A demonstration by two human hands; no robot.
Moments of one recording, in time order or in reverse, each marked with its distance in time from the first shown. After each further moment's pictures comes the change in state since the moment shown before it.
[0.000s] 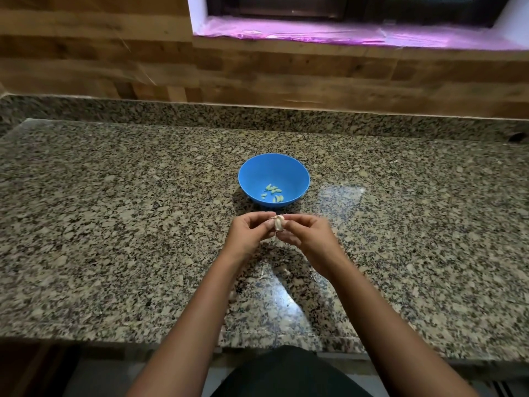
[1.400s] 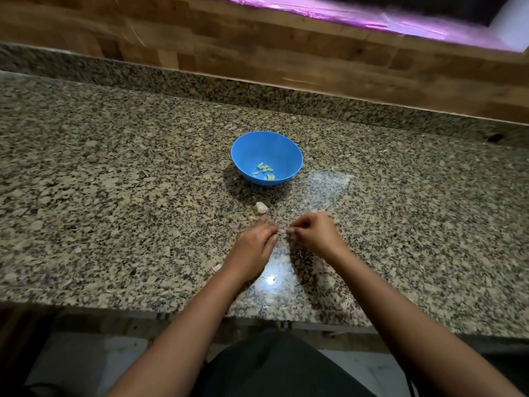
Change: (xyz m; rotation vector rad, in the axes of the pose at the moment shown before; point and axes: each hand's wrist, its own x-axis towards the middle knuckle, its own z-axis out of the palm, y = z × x) left_hand -0.026 -0.071 0.005 1.017 -0.143 0.423; right_hand -0.007 0.018 -0.036 -0.869 0.084 0.035
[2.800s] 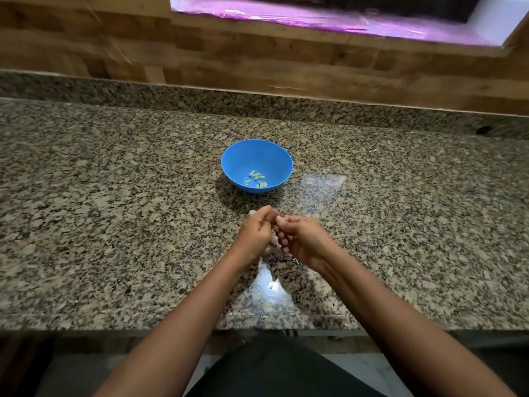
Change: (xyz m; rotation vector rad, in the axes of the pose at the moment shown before) left_hand 0.029 0.042 -0.030 -0.732 0.007 -0.262; right_hand -0.020 -0.035 0.001 0.834 -0.217 0.180
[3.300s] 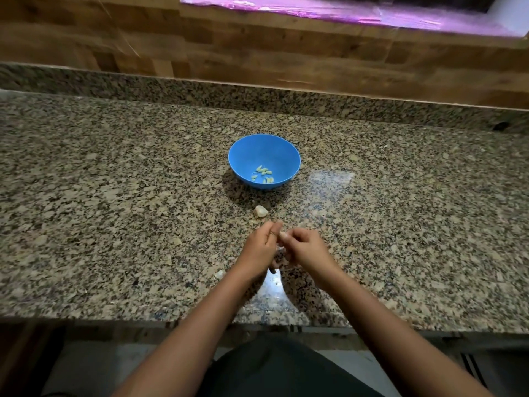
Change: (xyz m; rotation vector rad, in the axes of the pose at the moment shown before) left_hand -0.018 -0.025 0.002 0.227 -0.042 -0.054; right_hand -0.010 0.031 -0.004 -0.390 0.063 -0.090
